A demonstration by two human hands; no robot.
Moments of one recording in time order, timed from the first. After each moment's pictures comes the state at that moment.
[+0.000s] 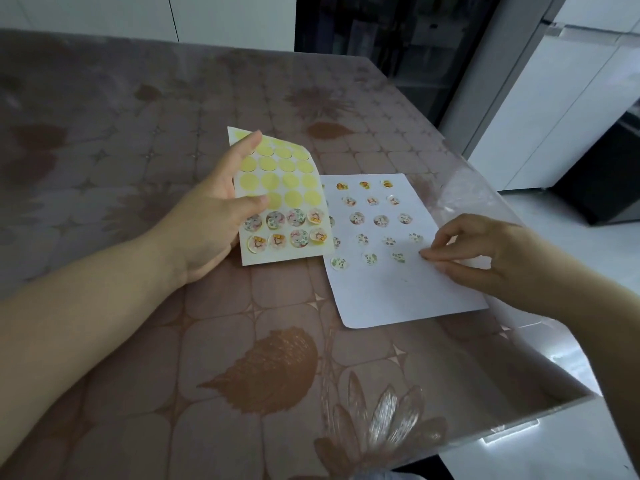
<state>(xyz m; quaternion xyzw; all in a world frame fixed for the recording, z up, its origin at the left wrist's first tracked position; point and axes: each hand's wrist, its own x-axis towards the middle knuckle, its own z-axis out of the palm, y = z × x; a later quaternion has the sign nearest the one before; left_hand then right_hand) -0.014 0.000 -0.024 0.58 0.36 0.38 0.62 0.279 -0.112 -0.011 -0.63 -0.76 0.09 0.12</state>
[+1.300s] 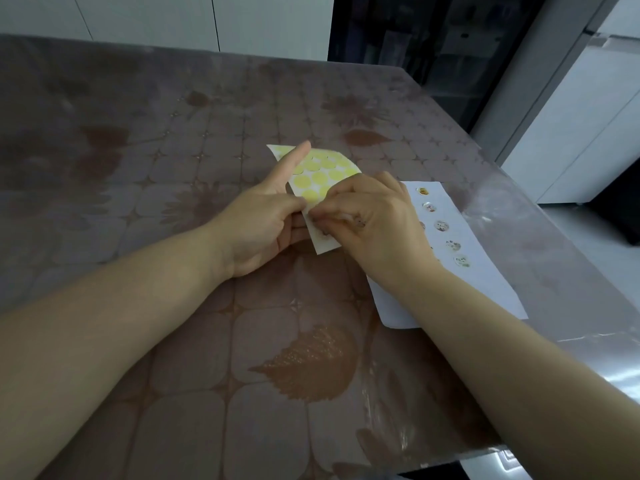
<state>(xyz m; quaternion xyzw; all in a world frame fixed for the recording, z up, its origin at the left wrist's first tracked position) -0.017 0.000 -0.022 0.53 0.32 0.36 0.70 0.130 -0.043 -0.031 -0.52 -0.75 -0.02 0.40</state>
